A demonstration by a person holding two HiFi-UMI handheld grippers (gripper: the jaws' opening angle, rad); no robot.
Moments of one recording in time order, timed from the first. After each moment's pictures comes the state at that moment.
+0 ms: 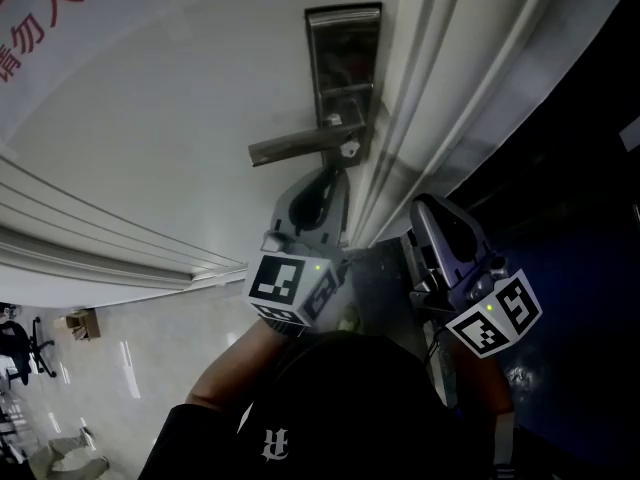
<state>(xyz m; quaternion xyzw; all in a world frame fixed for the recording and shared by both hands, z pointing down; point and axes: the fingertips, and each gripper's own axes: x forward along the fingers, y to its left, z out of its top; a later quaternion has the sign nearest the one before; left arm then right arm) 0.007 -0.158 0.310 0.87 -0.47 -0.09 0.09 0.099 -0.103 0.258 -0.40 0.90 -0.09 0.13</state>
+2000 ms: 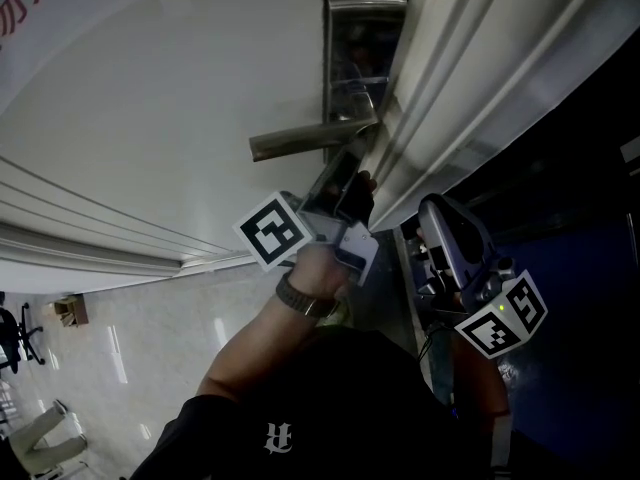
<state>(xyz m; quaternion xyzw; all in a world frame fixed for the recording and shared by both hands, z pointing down) 0.018 -0.204 0.313 0.73 -0.26 -0.40 0.48 0.100 -0.111 0.265 -0.39 0.90 -0.13 0.13</state>
